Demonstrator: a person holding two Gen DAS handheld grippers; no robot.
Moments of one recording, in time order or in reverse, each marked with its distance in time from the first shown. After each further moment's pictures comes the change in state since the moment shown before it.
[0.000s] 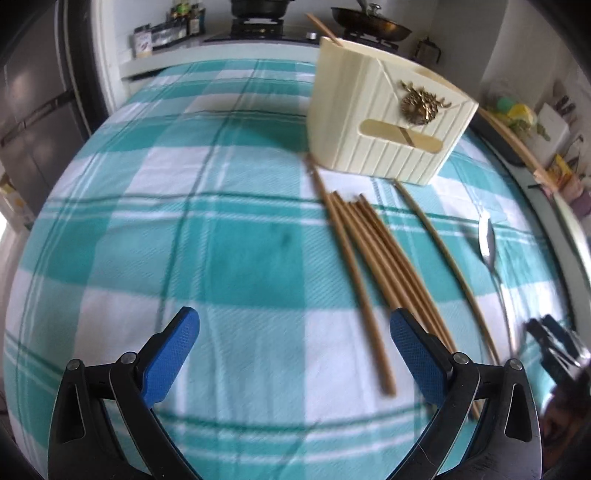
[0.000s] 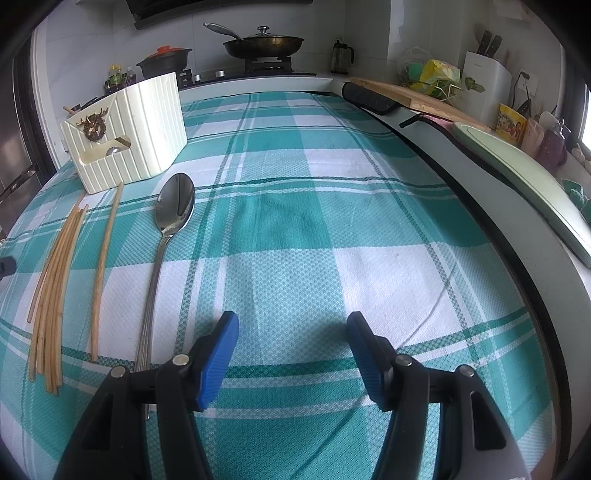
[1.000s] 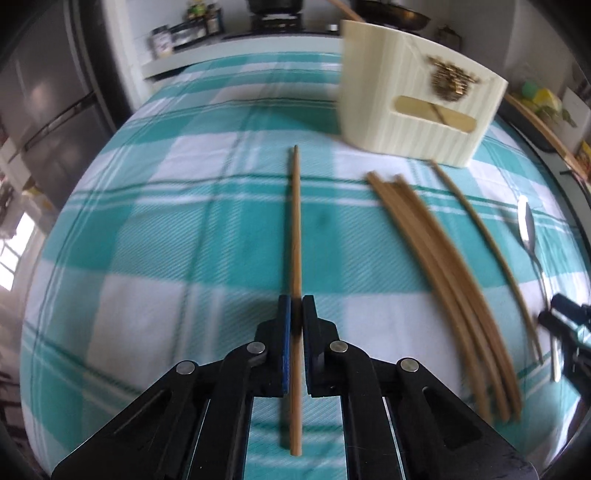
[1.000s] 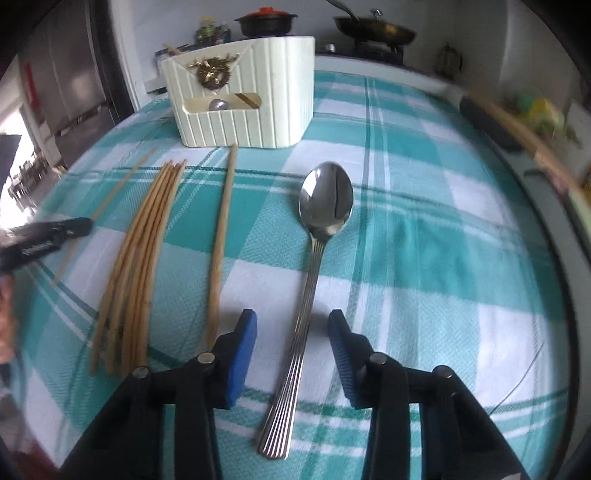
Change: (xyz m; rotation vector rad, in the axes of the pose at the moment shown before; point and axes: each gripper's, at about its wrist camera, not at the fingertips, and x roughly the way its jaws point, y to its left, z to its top) left arm 0.003 0.018 -0.018 -0.018 0.019 0.118; right arm 0.006 0.088 0.022 -0.284 0.083 0.211
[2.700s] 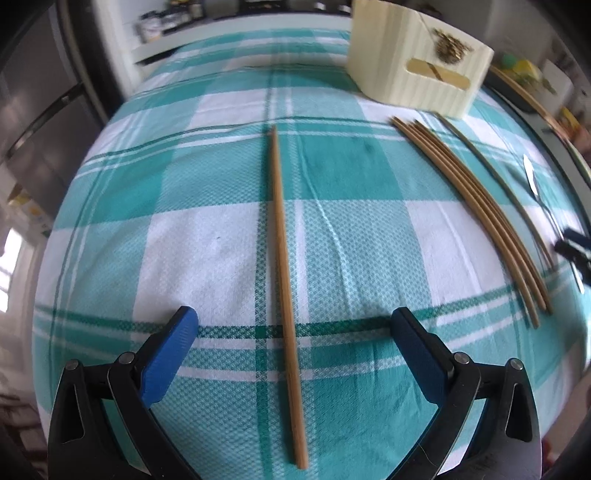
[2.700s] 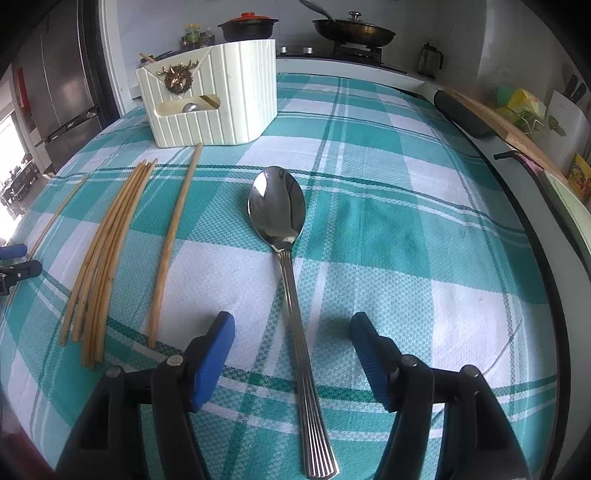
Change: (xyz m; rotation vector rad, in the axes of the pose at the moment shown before) left arm -0.006 0.051 -0.030 0.132 0.088 -0.082; right arm -0.008 -0.040 -0.017 0.034 0.009 -0.010
